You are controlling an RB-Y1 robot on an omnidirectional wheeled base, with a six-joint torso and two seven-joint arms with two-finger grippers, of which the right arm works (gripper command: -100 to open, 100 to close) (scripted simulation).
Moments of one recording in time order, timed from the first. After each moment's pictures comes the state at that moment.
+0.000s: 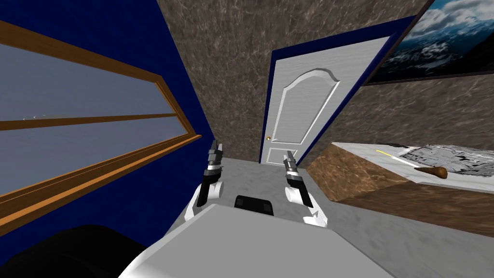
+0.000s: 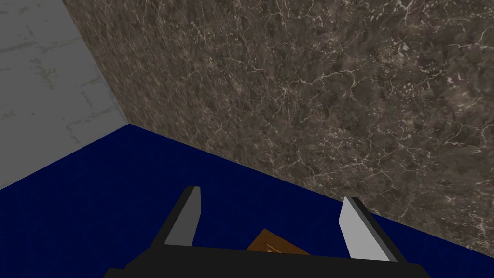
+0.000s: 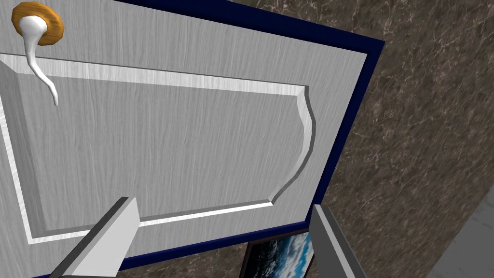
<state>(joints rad) 0.20 -0.09 -0.01 -1.64 -0.07 -0.56 0.12</state>
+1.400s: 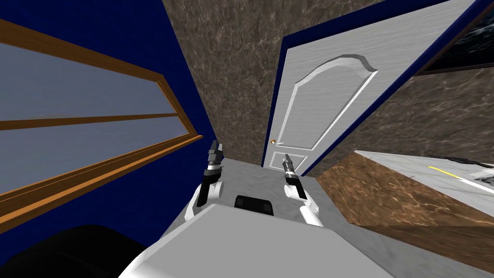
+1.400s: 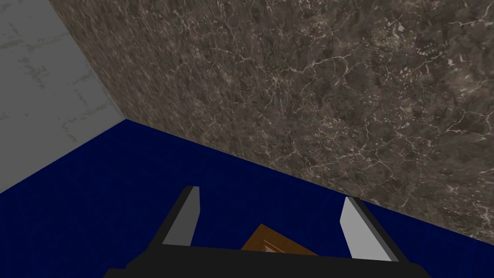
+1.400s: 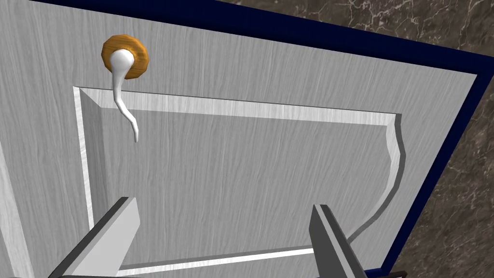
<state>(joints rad) 0.03 -0.15 -0.03 -1.26 -0.17 -0.61 0.13</state>
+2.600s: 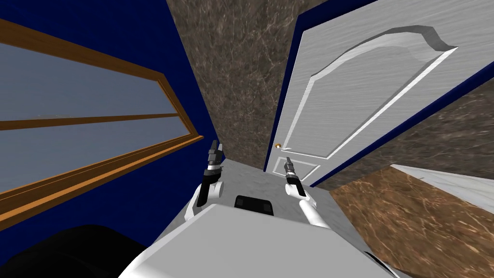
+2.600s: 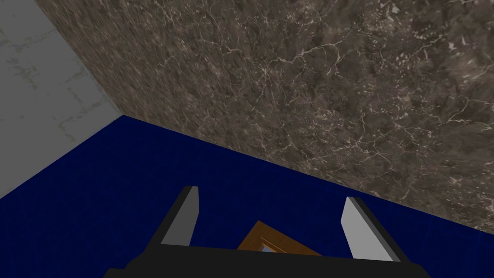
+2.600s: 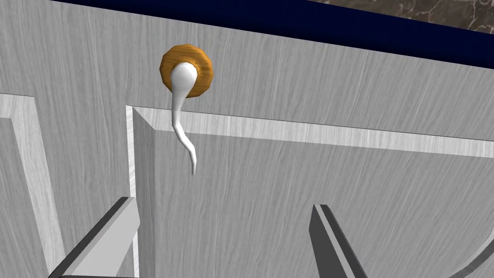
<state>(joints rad) -0.13 -0.21 -0.05 -0.89 -0.28 -0.66 0.14</state>
